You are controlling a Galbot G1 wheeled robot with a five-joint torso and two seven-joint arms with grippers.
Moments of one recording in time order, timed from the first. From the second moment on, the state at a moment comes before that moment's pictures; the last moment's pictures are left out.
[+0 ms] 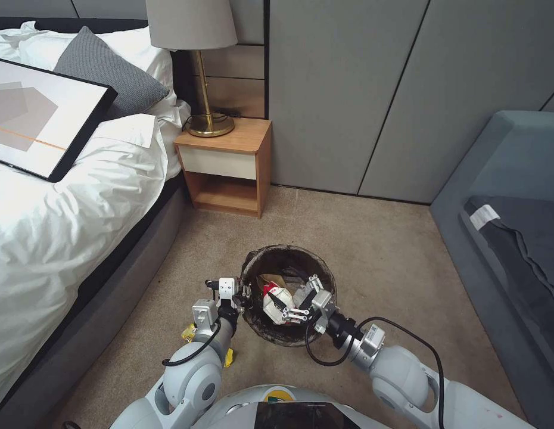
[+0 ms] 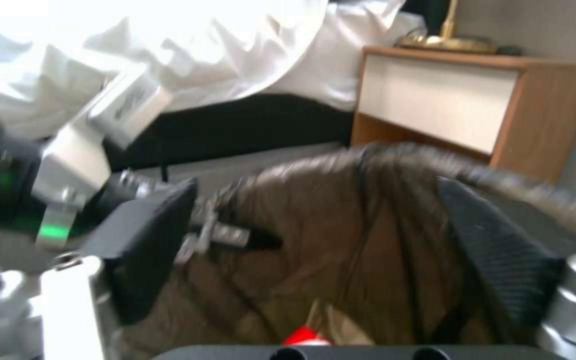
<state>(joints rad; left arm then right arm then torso) 1.46 -1.10 -0.07 -2.19 -0.65 0.32 -0.47 -1.33 0.70 -0.10 2.08 0.40 0.29 0.00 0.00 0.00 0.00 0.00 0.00</state>
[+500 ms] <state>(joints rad) 1.46 -1.11 -0.08 -2.18 -0.63 0.31 -0.46 -1.44 0.77 0.33 2.30 0.46 0.11 0.29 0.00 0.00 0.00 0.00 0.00</state>
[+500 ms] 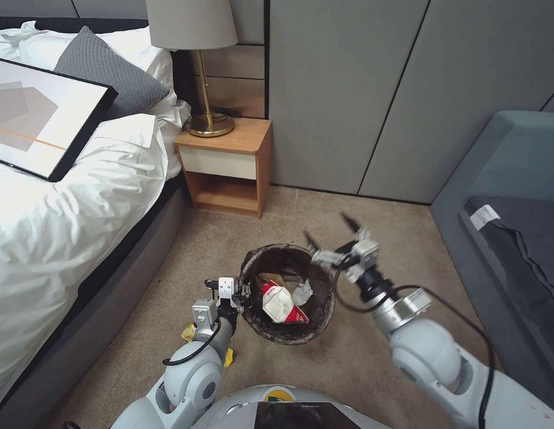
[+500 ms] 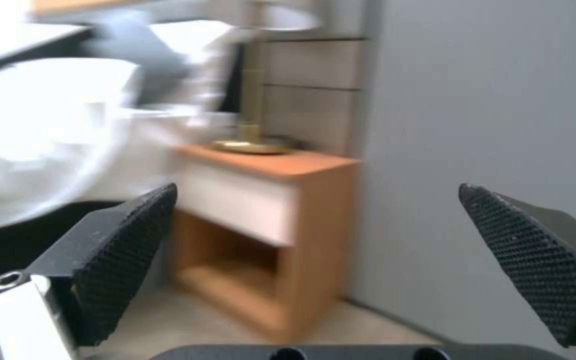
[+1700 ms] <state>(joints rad) 1.49 -1.11 -0.12 -2.18 -0.56 0.27 -0.46 -1.78 1.25 0.58 2.15 0.06 0.16 0.33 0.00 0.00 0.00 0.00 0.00</state>
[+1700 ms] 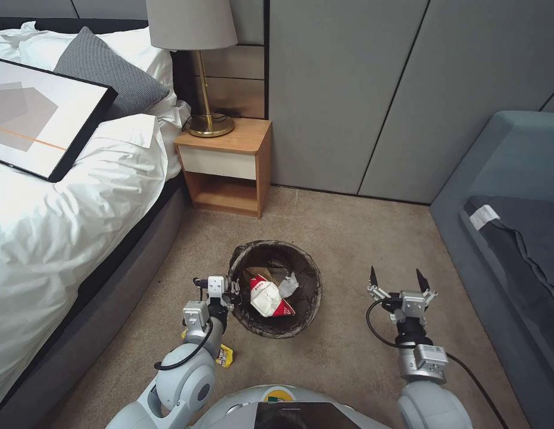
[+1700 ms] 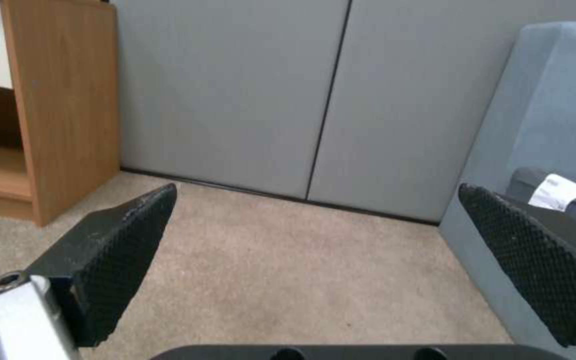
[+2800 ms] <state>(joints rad) 1.50 -1.12 -0.13 -2.19 -0.56 0.27 -0.46 -1.76 1.29 0.54 2.10 0.04 0.17 0.35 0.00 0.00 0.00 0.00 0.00</state>
